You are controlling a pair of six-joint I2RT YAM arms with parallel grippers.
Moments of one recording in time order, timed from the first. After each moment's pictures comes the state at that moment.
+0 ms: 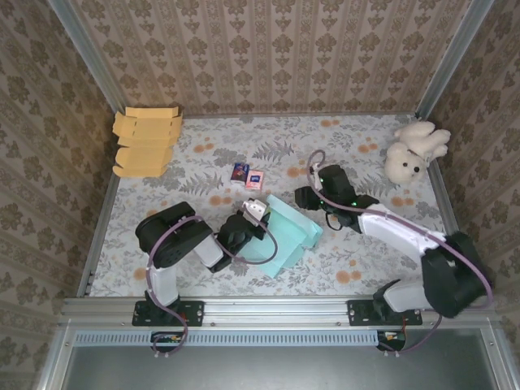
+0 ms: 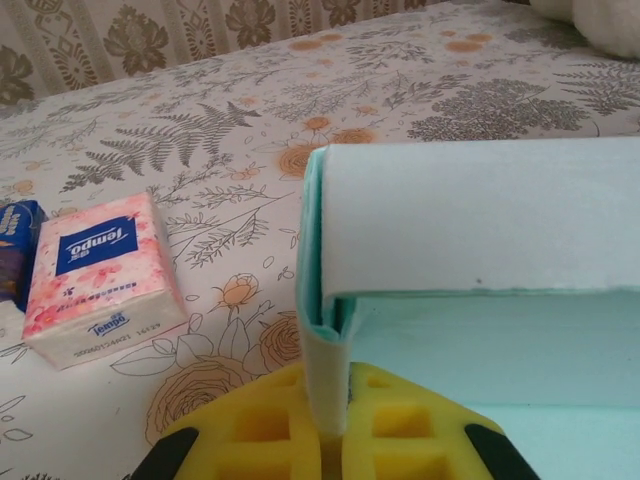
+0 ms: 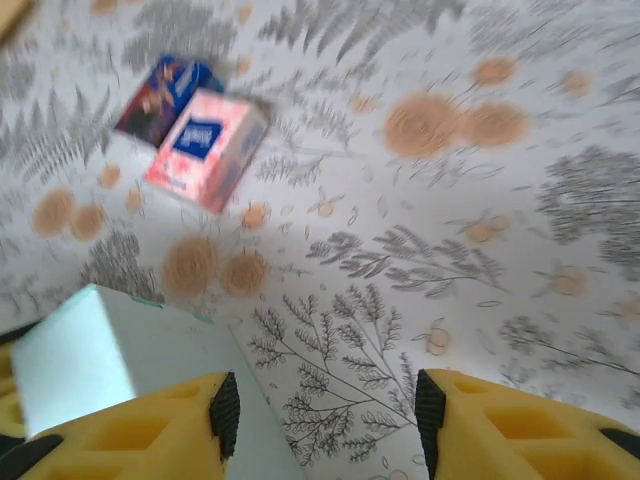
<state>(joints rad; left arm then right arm) -0.91 1.89 0.41 1.23 -0.24 -0.03 0.50 1.22 0.74 -0.15 0.04 0.41</state>
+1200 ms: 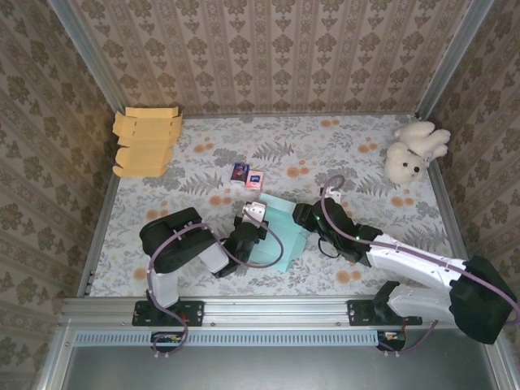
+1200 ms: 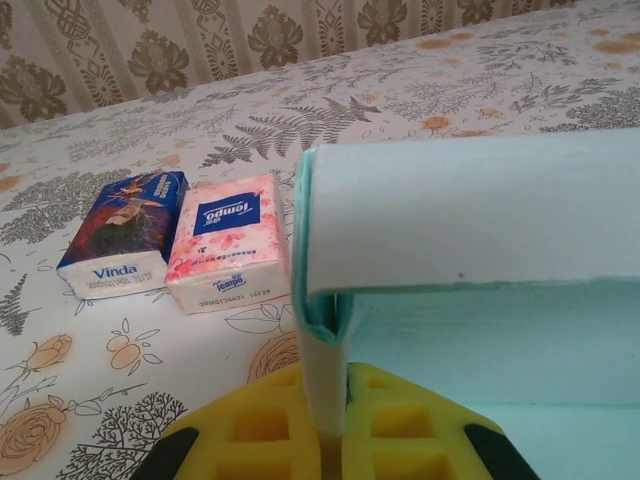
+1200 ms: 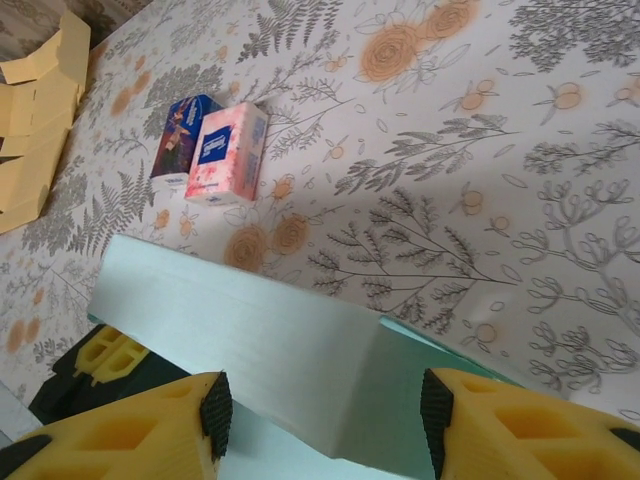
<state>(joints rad) -1.02 1.89 0.43 1.18 -0.64 -0.09 0.75 1.14 0.57 -0.07 0.28 0.90</state>
